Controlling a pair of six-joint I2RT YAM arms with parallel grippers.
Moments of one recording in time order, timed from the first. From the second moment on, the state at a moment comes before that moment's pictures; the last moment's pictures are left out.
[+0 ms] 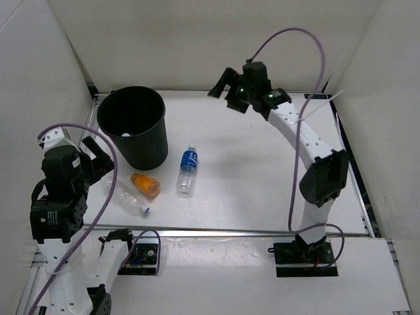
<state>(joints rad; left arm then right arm) 0.04 0.75 1.44 -1.20 -0.27 -0.43 0.52 1.85 1.92 -0.51 -0.13 0.80</state>
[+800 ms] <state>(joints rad) 0.03 0.63 1.43 -1.21 -0.33 -0.50 0.68 2.27 1.95 -0.72 -0.38 0.78</state>
